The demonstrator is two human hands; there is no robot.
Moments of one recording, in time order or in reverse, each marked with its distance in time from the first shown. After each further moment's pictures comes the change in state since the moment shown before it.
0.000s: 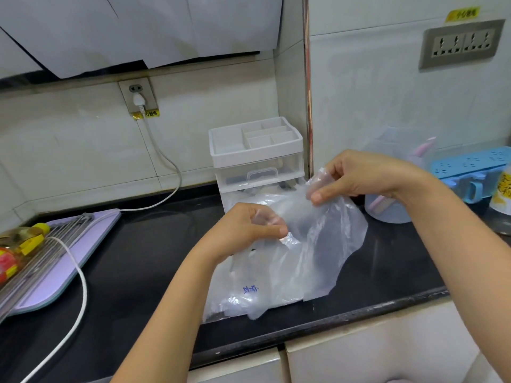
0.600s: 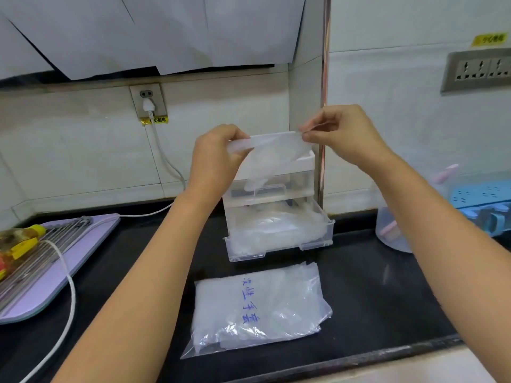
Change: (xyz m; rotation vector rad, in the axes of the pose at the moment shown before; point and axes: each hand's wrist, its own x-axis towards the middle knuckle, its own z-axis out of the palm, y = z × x) left_hand 0.076 0.034 -0.077 0.378 0.813 0.454; right_hand 0.090 -0.019 -0.030 0.199 0.558 -0.326
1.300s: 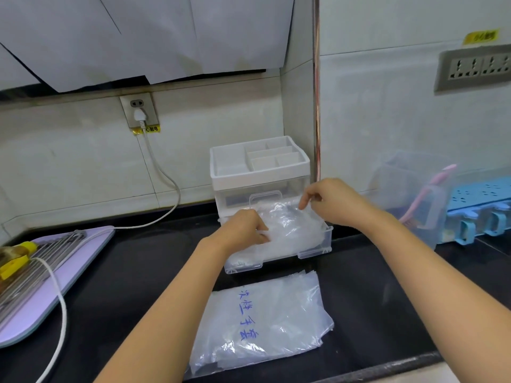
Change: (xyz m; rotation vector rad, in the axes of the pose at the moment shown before) left_hand -0.049 -0.050 0.067 0.289 -0.895 -0.196; right_hand -0.040 0.059 0.028 -0.532 -0.339 0.159
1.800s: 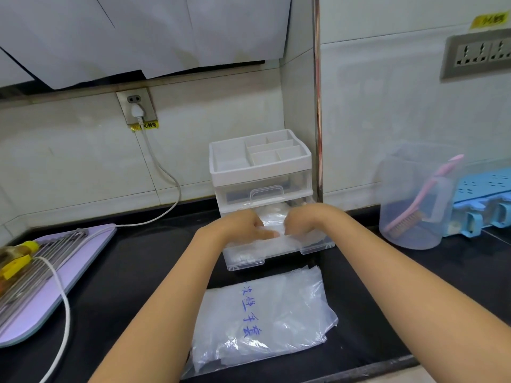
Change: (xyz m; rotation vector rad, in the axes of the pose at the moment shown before) left_hand 0.006 -0.005 -0.007 0.023 -0.213 -0.130; right_hand 0.037 -0.021 0.056 -0.444 -0.686 0.135
